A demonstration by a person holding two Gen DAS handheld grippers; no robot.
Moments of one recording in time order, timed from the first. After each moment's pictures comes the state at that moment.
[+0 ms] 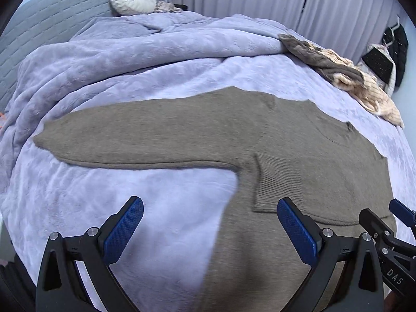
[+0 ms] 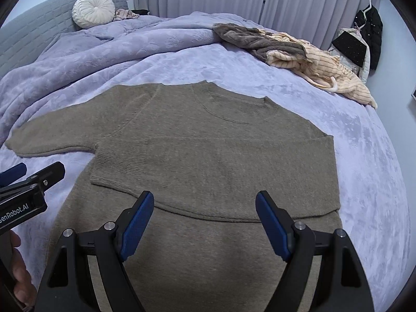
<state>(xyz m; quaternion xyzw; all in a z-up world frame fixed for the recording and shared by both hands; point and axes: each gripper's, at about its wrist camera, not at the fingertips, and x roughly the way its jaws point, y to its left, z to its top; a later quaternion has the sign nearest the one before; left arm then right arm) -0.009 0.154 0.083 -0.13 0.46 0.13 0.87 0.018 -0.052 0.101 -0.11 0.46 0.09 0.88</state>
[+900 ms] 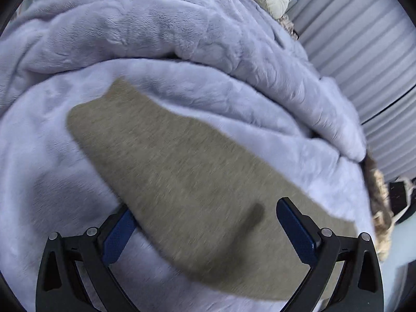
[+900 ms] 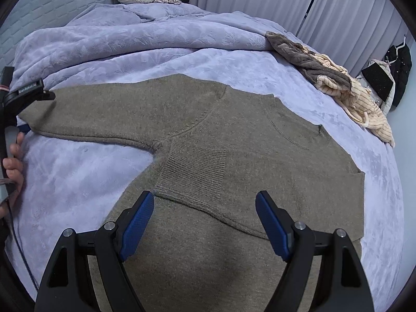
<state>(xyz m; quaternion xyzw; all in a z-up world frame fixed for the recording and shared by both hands) 0.006 0.434 0.001 -0.41 0.38 0.23 0.80 0.013 0.055 0.082 -0.19 0.46 0.14 0.86</state>
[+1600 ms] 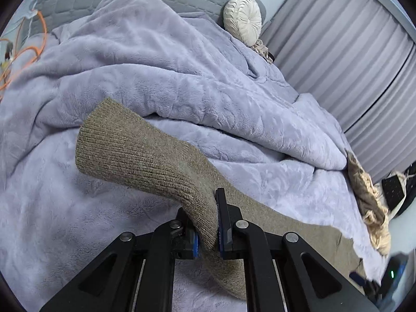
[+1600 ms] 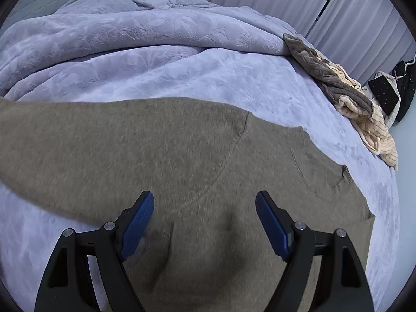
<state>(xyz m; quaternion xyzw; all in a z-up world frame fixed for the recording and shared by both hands) -0.011 0.417 0.059 -0.34 0.32 0.23 0.85 0.118 0.123 0.050 -0.22 0.48 0.12 0.84</state>
